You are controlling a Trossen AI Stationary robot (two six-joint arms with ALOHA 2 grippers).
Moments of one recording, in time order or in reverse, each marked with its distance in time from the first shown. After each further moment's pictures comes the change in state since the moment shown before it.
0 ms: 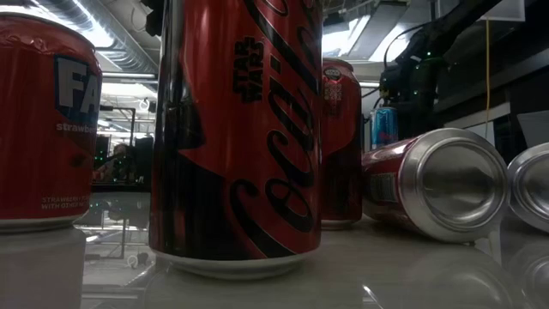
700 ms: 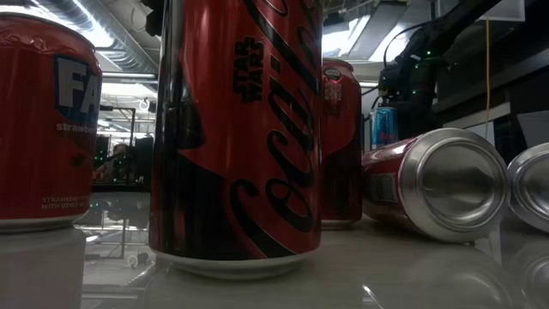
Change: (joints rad) left arm 0.000 0.000 0.000 0.000 0.000 0.000; right arm 0.000 -0.002 0.003 0.017 0.001 0.005
